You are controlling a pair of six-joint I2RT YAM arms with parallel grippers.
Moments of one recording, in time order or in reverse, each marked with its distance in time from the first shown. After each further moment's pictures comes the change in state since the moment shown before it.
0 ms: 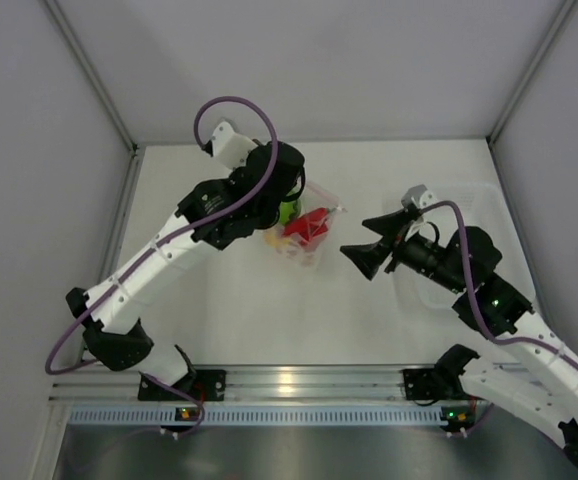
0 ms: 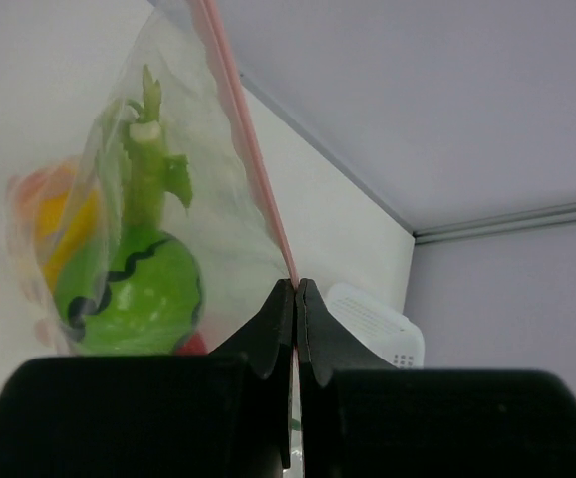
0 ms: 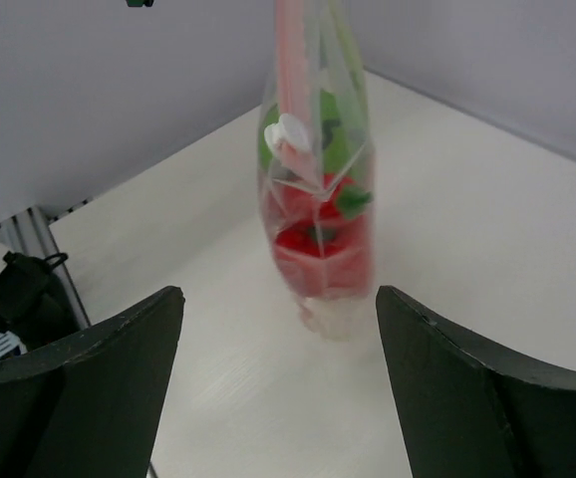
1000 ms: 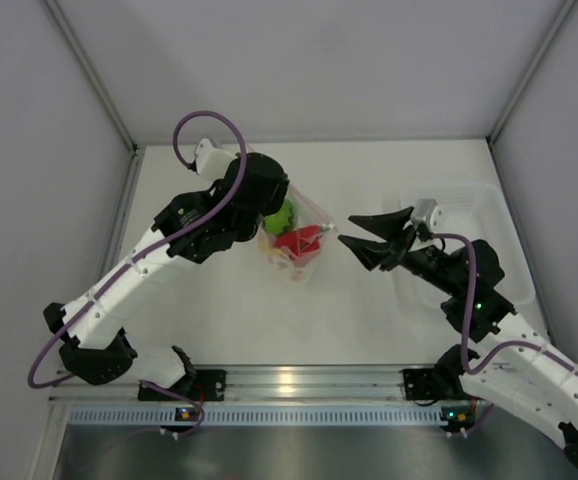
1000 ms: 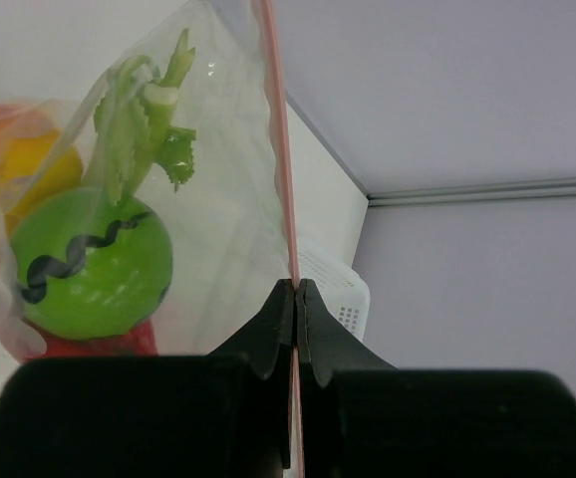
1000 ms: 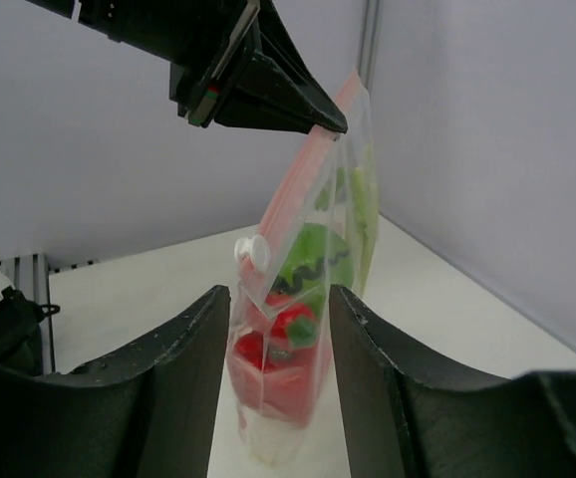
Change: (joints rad) left arm 0.000 -0.135 -0.121 -0.014 0.128 -0.188; right arm 0.000 -0.035 -0.173 0.488 -0.095 -0.123
